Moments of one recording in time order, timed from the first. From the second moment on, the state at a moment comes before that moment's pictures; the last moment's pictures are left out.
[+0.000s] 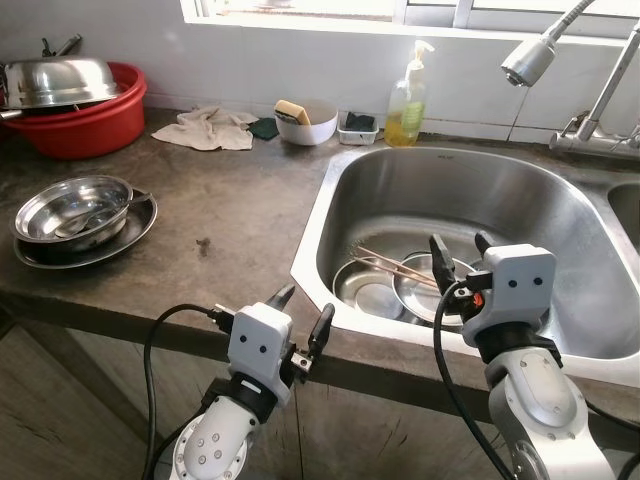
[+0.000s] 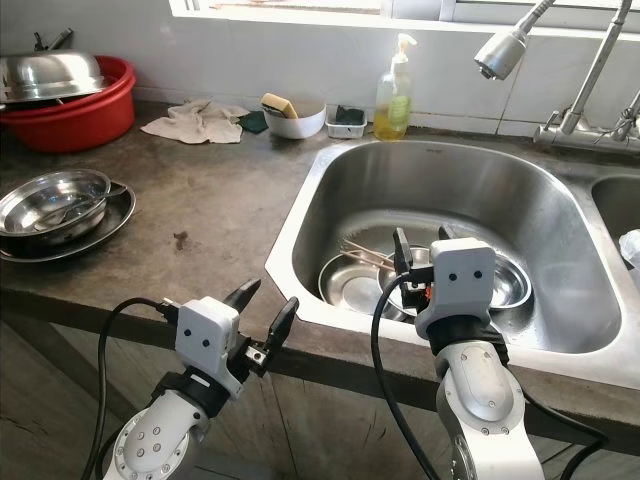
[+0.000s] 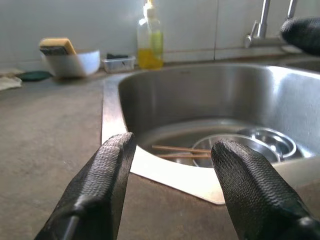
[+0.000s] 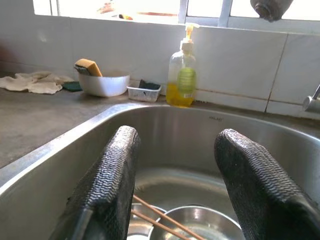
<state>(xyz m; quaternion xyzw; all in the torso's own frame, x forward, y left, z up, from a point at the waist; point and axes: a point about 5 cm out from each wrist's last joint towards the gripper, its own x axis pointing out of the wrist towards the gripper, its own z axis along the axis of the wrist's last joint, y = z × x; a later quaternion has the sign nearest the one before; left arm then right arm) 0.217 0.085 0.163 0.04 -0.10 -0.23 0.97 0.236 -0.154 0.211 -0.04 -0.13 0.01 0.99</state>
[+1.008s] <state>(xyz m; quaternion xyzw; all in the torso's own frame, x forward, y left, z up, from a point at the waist) 0.222 0.096 0.161 0.07 -0.10 -0.18 0.98 0.252 -0.128 0.224 0.00 -0.15 0.05 0.99</state>
